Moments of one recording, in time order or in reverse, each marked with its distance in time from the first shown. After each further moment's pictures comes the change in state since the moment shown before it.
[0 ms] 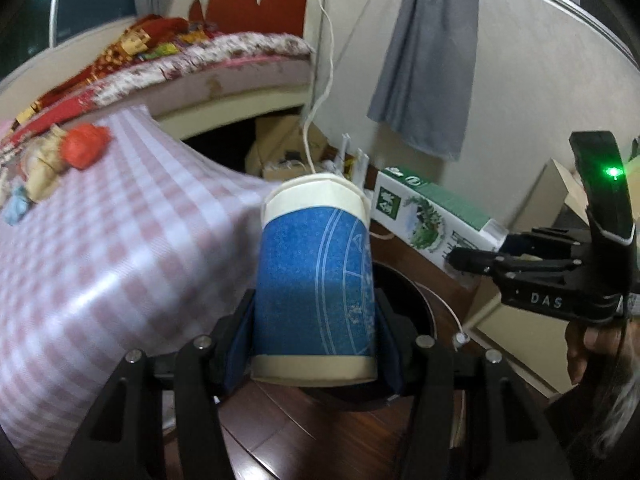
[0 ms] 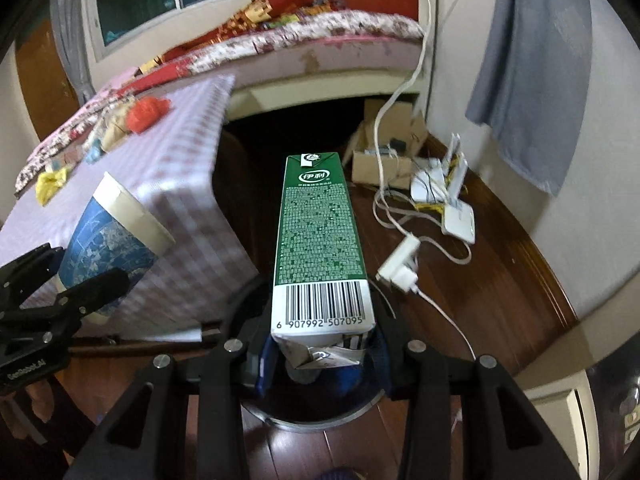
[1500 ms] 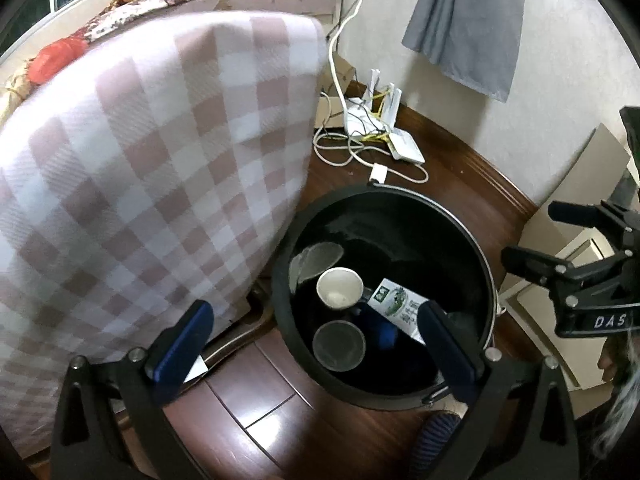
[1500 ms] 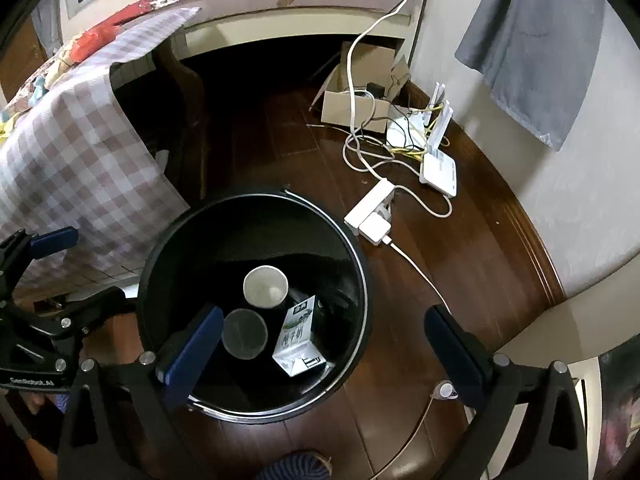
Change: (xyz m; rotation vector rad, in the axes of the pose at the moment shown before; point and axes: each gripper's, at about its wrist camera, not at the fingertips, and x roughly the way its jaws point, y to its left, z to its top) left arm 0.082 0.007 -0.032 -0.054 0.174 0.092; right arm 0.069 -0.018 -0.024 -0.040 0.133 -0.116
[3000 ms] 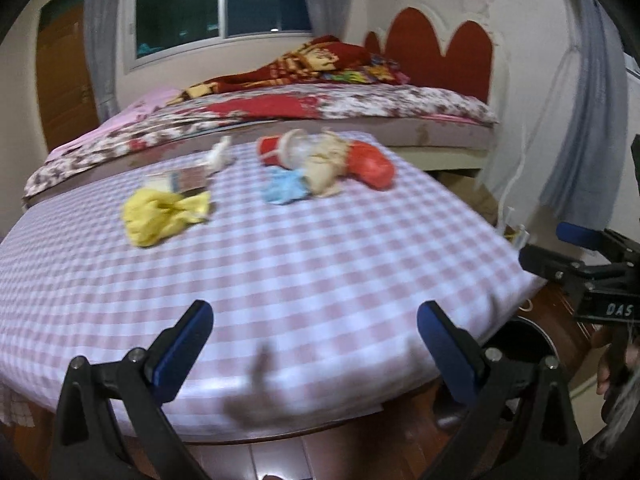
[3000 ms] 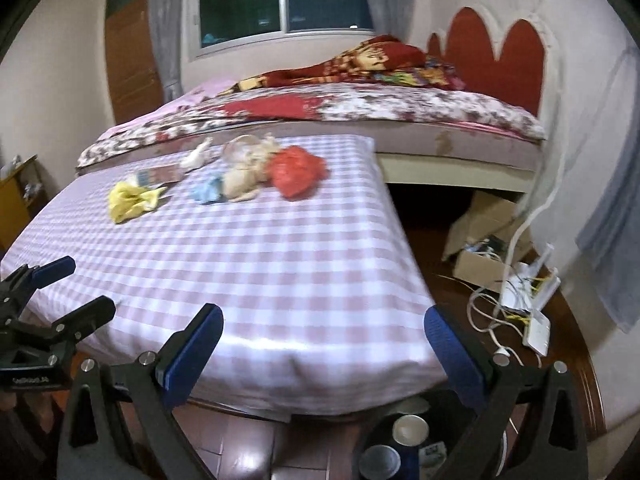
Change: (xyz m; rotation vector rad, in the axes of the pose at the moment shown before) left arm -0.183 0.206 -0.020 -0.309 -0.334 0.368; right arm -0.107 0.216 0.117 -0.224 -0.363 0.311
